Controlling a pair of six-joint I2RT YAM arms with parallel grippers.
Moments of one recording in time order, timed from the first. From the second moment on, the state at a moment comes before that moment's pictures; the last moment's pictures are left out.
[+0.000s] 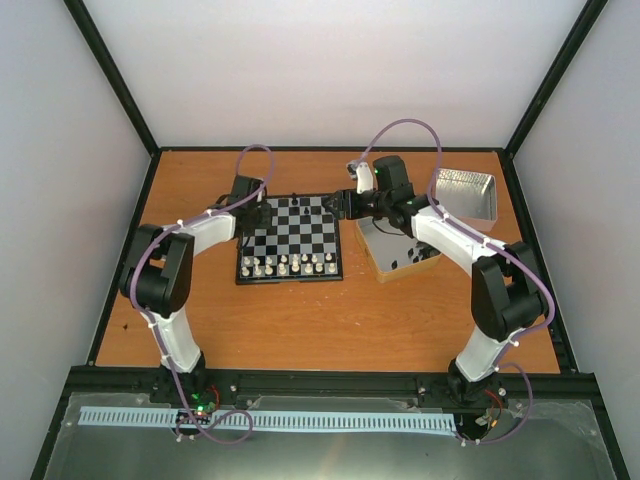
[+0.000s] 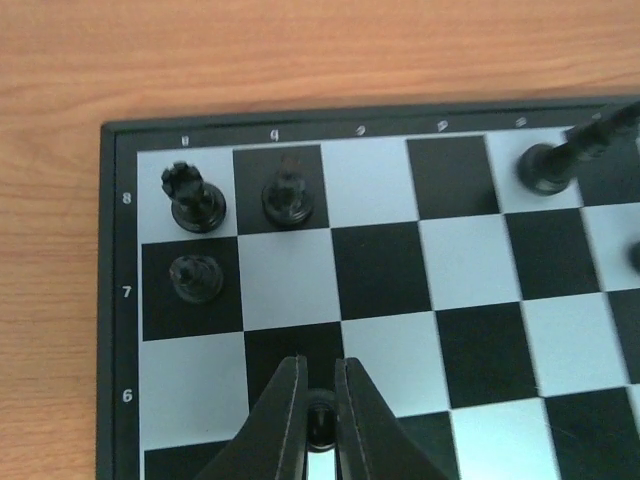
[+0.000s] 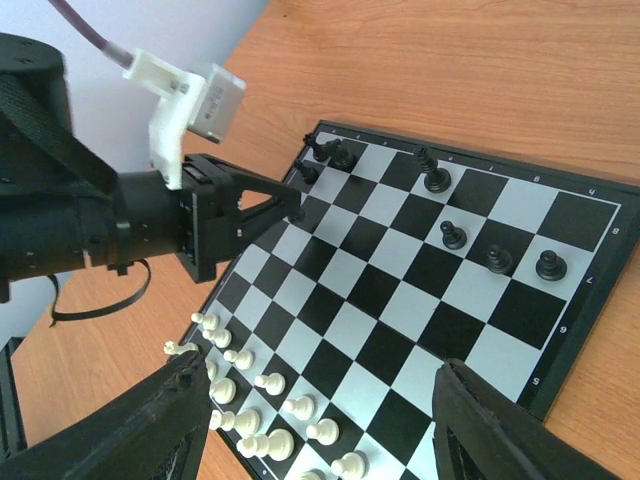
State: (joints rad) left arm -0.29 1.81 1.12 -0.17 -0.09 -0.24; right arm 0.46 1.71 1.26 -0.15 -0.53 0.32
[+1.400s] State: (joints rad) left arm -0.23 1.94 1.15 -0.01 -0.04 -0.21; right arm 0.46 1.72 1.32 -0.19 -0.50 0.32
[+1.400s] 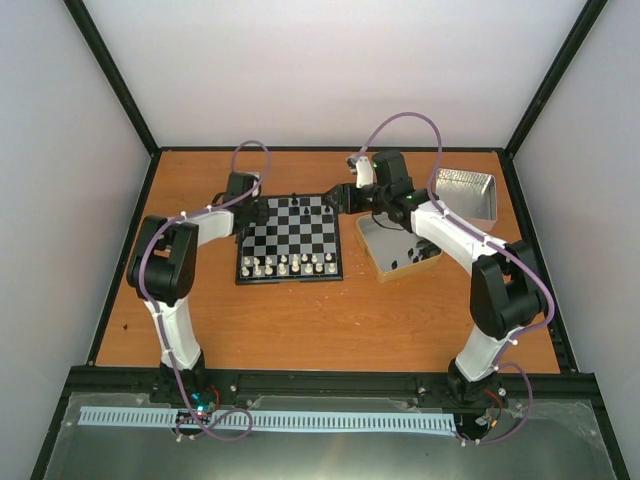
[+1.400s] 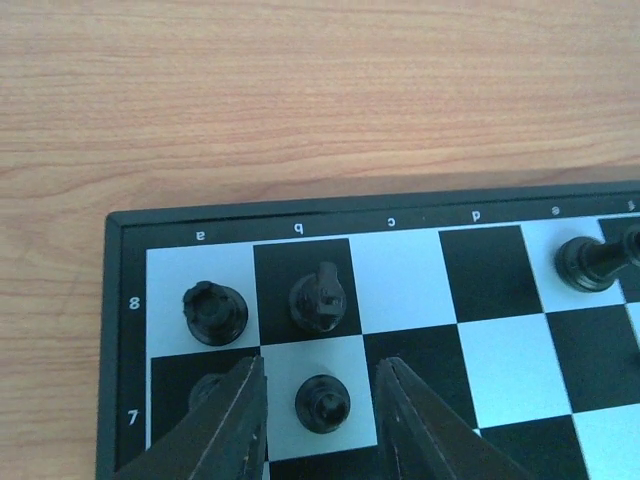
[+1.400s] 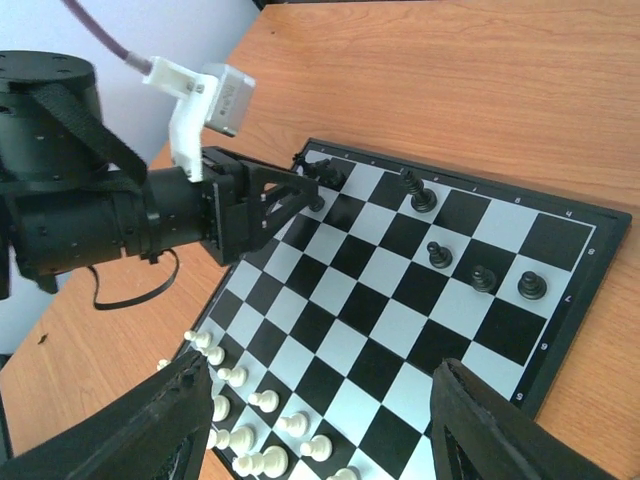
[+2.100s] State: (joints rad) left arm -0.23 1.59 1.11 -0.08 0.29 -0.27; right arm 0.34 1.84 1.35 -0.77 0.18 0.48
